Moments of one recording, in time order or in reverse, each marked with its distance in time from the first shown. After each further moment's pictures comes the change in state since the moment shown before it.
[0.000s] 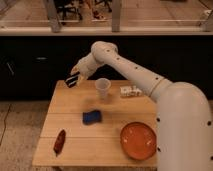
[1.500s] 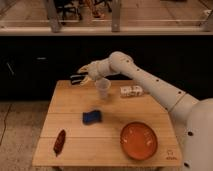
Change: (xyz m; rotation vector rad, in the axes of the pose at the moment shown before) arm 0.010 0.016 -0.041 0.230 -0.095 0.225
